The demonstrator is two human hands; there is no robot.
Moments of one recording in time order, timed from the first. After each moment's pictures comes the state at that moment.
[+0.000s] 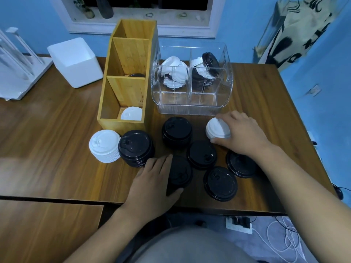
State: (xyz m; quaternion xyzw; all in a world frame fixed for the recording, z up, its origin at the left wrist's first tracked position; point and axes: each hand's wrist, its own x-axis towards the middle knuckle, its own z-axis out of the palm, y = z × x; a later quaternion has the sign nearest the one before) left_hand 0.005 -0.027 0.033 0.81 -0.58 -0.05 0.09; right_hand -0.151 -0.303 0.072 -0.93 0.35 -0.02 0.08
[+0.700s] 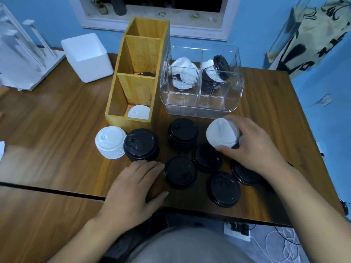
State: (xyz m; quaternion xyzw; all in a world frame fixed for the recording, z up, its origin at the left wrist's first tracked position) left_hand 0.029 0.017 0.055 0.76 -0.61 0.01 0.21; right_hand -0.161 -0.268 0.101 -0.91 0.31 -0.15 0.23
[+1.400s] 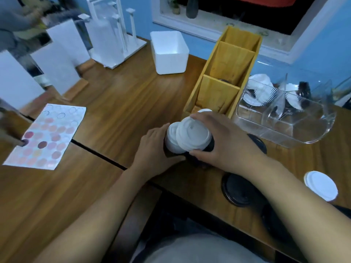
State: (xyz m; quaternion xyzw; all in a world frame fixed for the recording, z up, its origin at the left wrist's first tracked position) left_hand 0.152 0.044 0.029 0.88 -0.35 -0.06 0.32; right_hand 0.027 -0.139 0.142 -0.98 0.03 -0.05 0.19
